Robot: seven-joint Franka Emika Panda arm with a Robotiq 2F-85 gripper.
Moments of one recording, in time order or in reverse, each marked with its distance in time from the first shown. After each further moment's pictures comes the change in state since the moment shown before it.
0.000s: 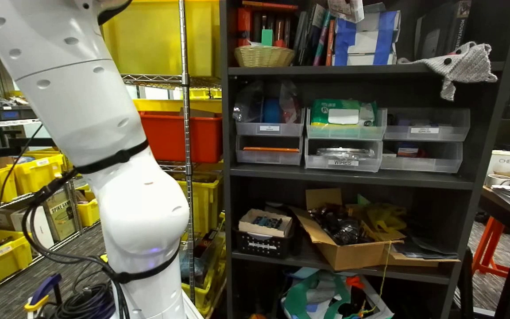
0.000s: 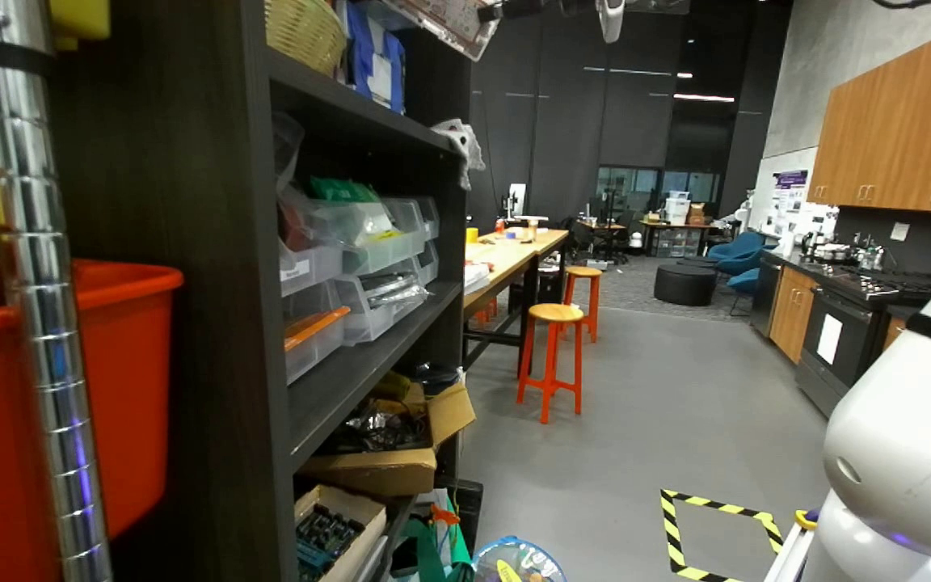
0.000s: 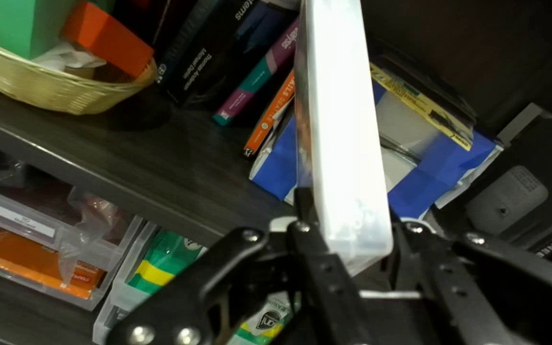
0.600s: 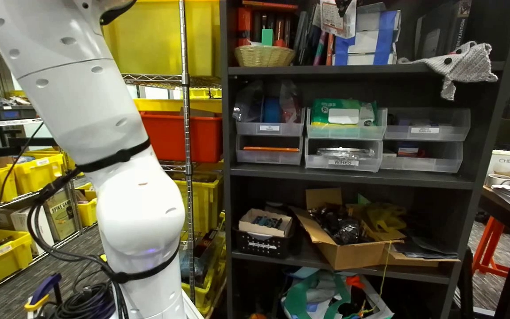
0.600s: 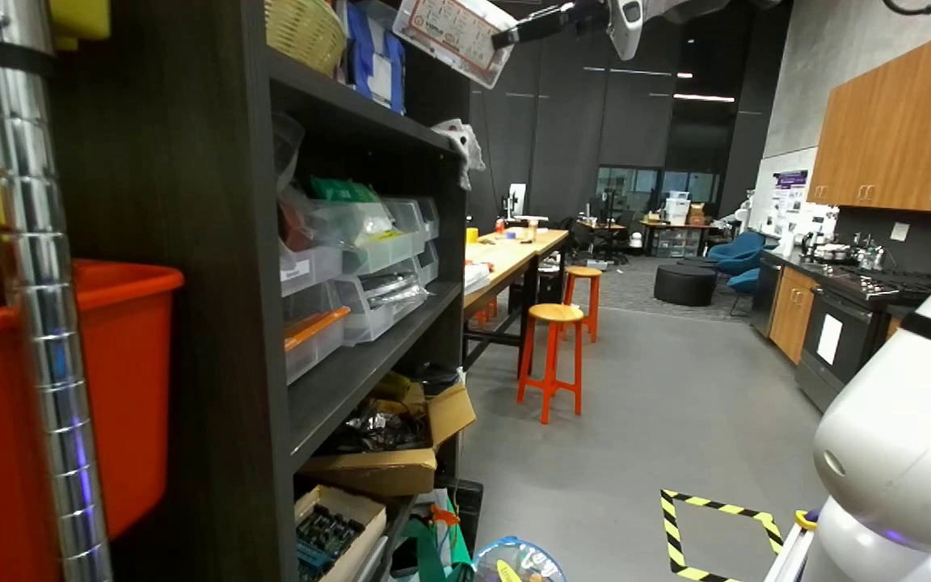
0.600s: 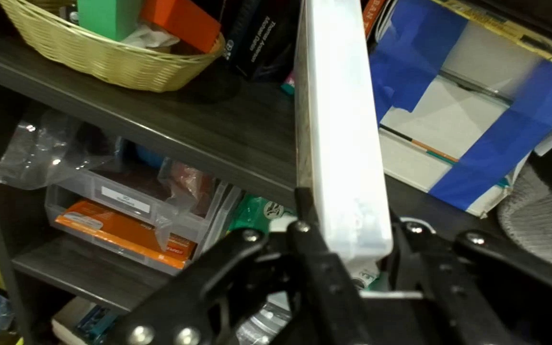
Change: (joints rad) arm -0.065 0.009 -0.027 -0.020 -0.018 -0.235 0.094
